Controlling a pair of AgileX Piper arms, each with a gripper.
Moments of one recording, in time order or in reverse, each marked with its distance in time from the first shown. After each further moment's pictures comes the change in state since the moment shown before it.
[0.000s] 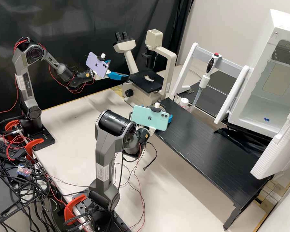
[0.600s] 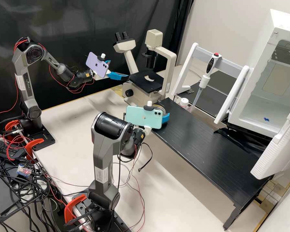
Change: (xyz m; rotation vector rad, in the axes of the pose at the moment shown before) left arm 0.000 0.000 0.000 0.000 0.000 0.000; right arm -0.010 -0.006 -0.011 -0.096 0.024 0.008
